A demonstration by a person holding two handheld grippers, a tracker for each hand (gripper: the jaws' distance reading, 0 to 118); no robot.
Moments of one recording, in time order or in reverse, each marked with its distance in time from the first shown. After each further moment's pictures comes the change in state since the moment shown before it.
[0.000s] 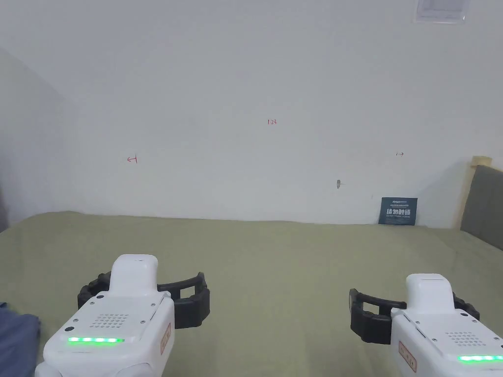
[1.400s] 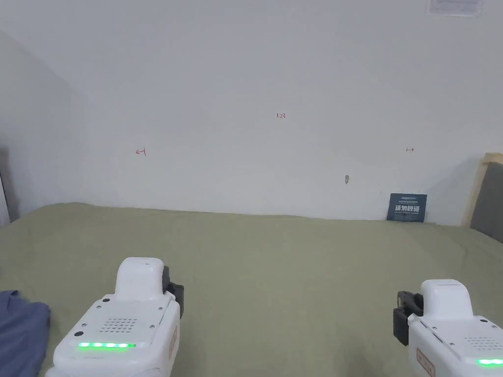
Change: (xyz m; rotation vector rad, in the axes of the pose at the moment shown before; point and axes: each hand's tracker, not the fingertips) left arm 0.003 -0.016 0.011 -0.002 0.055 -0.010; right arm 0.006 -0.003 0.014 -0.089 -0.023 0.037
